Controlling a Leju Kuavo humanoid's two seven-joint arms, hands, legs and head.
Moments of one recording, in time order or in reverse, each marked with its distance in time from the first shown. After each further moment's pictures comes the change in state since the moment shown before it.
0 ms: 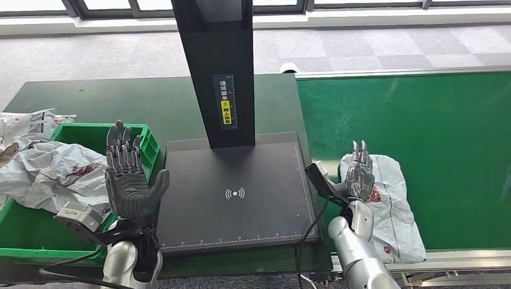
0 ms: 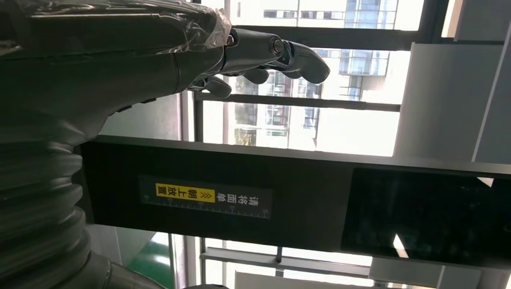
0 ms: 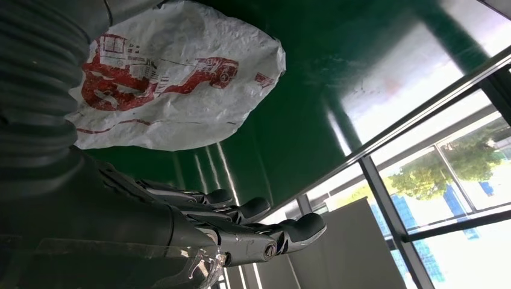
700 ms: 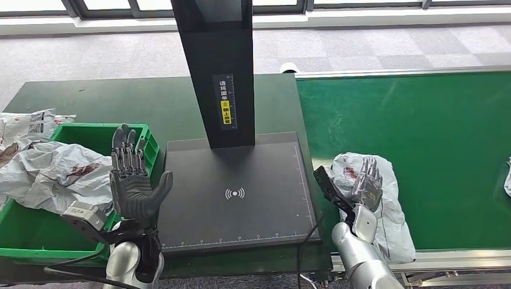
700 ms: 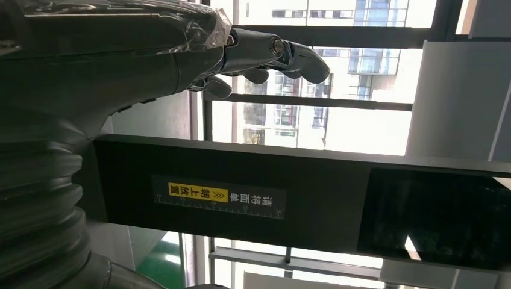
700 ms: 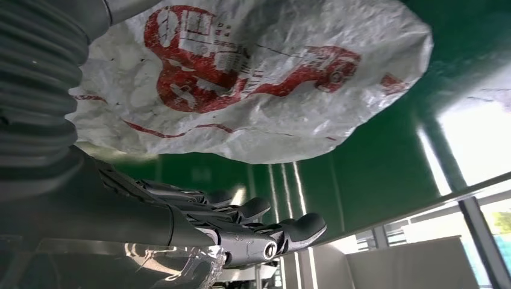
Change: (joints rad) left arm 0.001 0.000 0.000 0.030 -0.005 0.007 0.002; right arm 0.005 -0.037 0.000 0.066 0.122 0.052 0.308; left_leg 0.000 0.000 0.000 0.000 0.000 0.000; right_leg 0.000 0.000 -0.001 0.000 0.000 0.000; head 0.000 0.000
